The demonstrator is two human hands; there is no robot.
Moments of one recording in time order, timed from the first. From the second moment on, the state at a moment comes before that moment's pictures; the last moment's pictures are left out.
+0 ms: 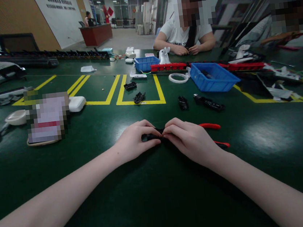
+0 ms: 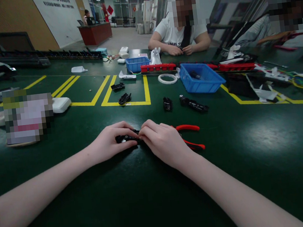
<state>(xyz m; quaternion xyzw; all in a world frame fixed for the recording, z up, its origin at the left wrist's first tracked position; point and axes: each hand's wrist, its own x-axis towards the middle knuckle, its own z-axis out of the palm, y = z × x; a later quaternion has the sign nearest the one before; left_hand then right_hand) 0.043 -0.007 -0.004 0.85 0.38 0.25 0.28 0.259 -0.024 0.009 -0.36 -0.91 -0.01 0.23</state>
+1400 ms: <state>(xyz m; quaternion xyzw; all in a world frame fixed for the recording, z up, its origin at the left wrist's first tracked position) 0.042 -0.005 -0.006 0.81 0.37 0.29 0.35 0.330 -0.044 -0.001 -0.41 -0.89 0.00 0.21</state>
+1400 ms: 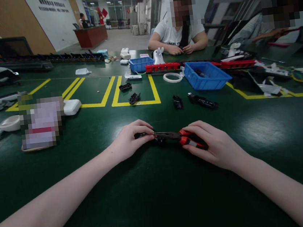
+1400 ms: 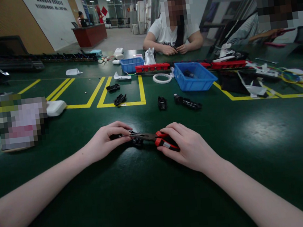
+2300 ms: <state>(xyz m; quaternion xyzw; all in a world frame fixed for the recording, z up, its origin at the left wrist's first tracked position) 0.039 -0.013 0.002 0.83 0.38 0.24 0.32 0.338 -0.049 0.010 -0.44 -0.88 0.04 0.20</state>
